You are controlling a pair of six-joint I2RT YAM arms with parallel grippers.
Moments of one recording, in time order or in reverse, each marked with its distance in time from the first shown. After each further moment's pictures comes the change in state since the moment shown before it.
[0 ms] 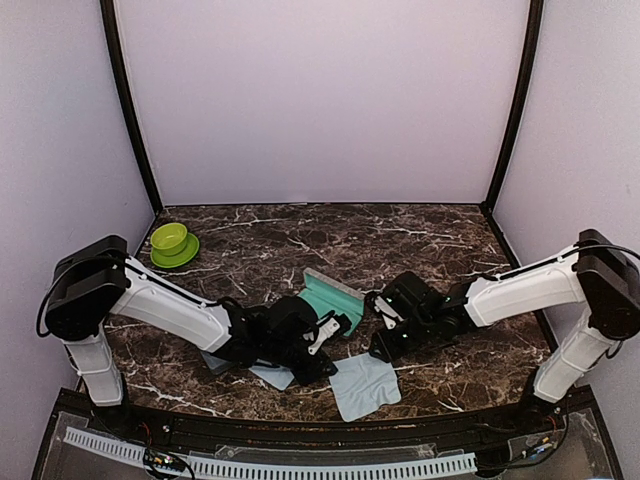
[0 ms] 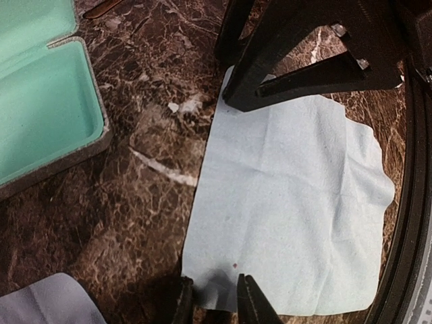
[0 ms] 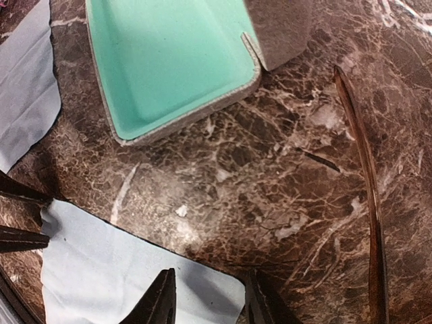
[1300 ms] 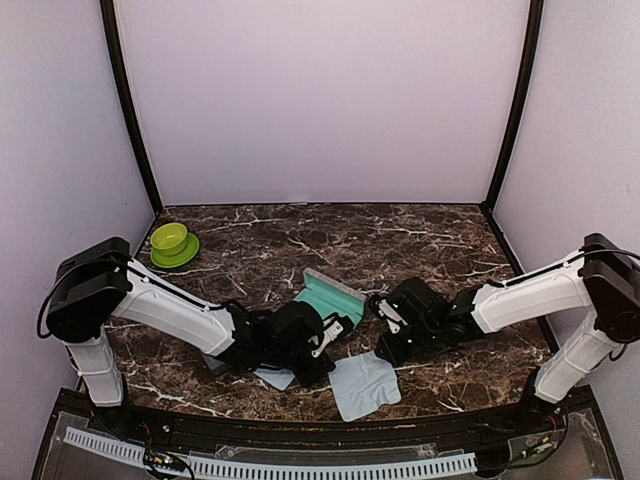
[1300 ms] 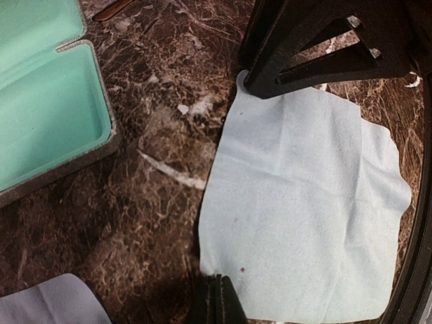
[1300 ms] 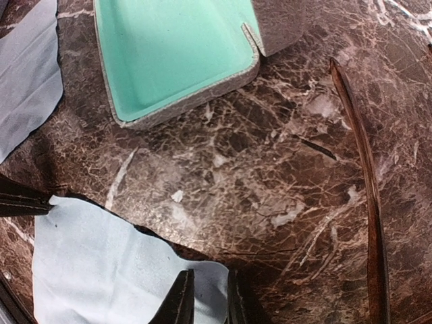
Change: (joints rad) left arm -0.036 0.015 0.025 -0.026 -0.101 0.006; right arm 0.012 -0.038 -0.066 0.060 0.022 -0.026
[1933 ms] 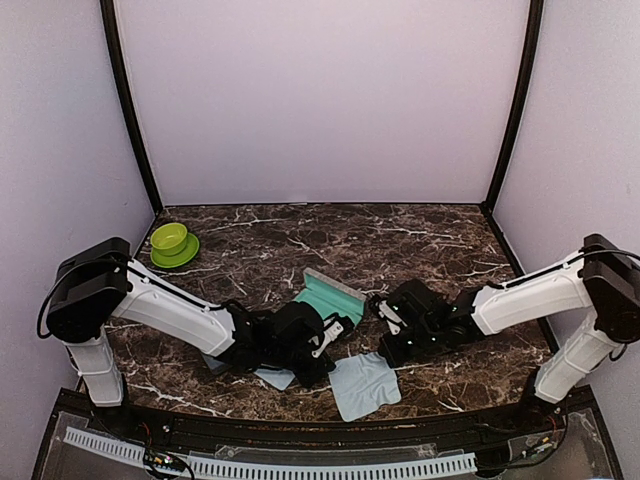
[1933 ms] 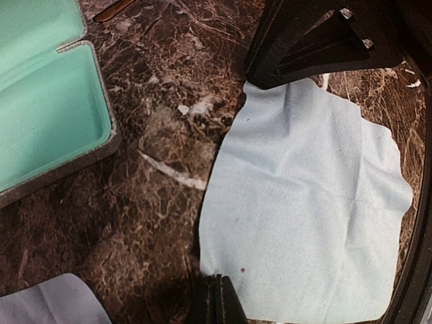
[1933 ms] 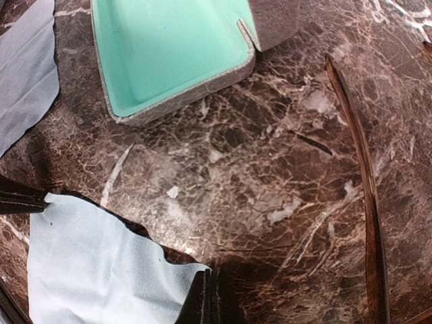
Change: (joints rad) left arm -0.002 0.001 0.002 -0.002 -0.021 0.005; right arm 0.009 -0.003 -0.010 0.015 0.024 0.002
